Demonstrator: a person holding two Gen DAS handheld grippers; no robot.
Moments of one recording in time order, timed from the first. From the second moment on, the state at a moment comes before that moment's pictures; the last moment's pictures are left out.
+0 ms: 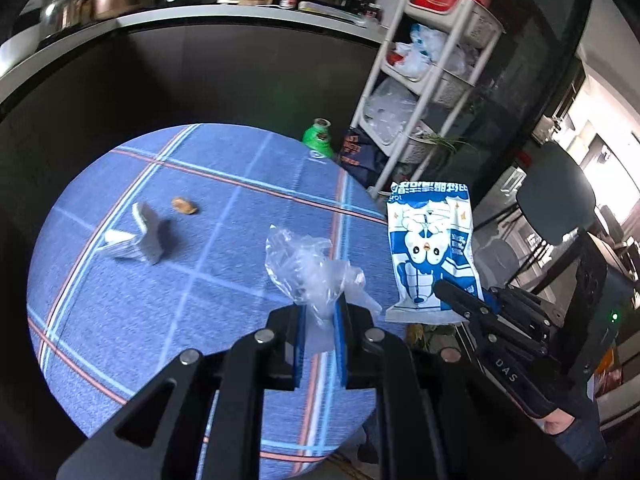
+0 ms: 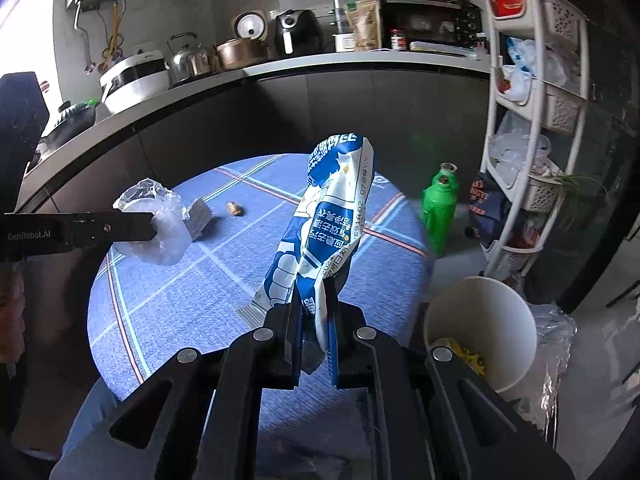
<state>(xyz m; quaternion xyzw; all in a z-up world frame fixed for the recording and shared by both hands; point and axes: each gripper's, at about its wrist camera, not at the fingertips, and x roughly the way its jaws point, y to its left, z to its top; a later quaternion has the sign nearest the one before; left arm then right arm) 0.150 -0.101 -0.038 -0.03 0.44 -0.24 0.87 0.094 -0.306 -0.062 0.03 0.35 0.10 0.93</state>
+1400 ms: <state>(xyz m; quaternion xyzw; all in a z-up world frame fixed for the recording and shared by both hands) 0.198 -0.314 -0.091 0.08 0.48 -0.36 0.80 0.085 -0.480 -0.142 0.13 0.39 -0.06 0.91</state>
